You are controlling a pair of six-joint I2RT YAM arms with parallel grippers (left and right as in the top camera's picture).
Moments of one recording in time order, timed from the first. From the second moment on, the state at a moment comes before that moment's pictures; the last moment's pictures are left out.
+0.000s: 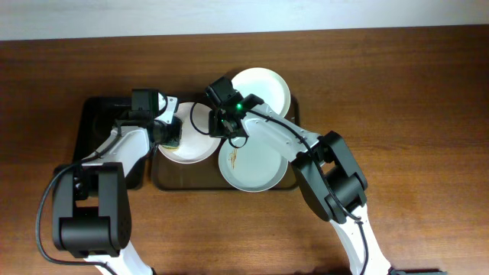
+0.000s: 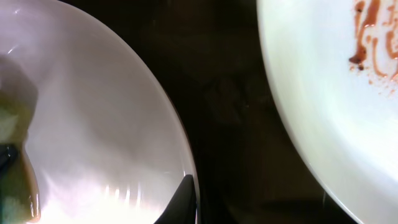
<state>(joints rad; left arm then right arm) -0.03 1.90 1.10 -0.29 0.11 0.16 0.64 2.33 1.79 -0.61 -0.10 0.65</state>
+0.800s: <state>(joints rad) -0.03 1.99 1.32 -0.59 0.36 0.15 0.64 2.33 1.79 -0.61 -0.11 0.65</state>
